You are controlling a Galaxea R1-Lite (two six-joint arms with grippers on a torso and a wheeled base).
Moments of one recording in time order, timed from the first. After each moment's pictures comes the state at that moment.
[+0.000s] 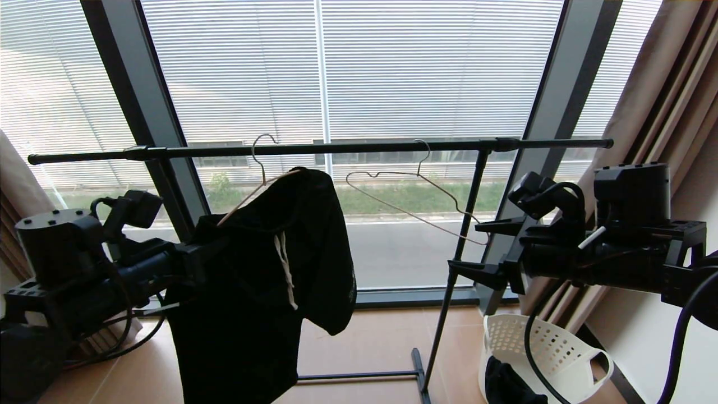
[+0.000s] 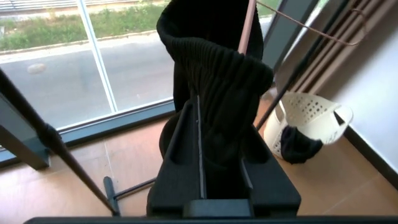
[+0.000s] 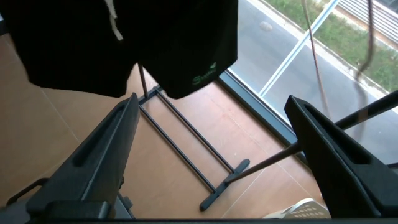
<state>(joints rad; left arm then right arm) -0.04 1.74 -0.48 -1.05 -0.38 -0.06 0.33 1.67 -0.81 -0.38 0.41 -0.28</state>
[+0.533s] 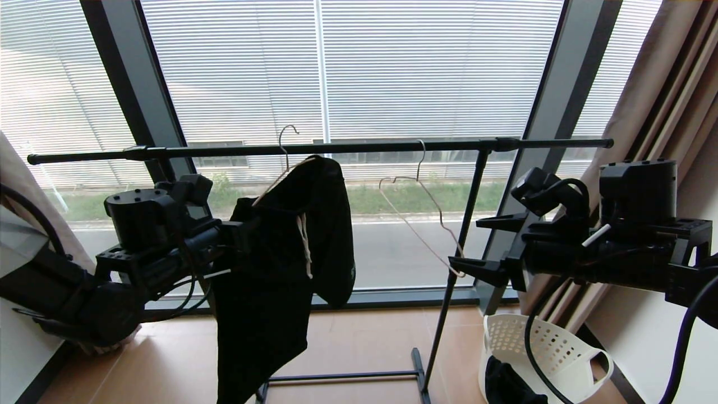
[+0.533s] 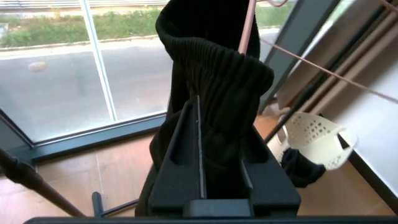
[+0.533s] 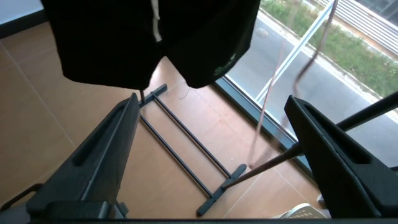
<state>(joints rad) -0.15 1.94 -0.72 -1.04 -0.23 -0.13 0.33 1.66 -0.81 -0.40 0.41 -0.28</state>
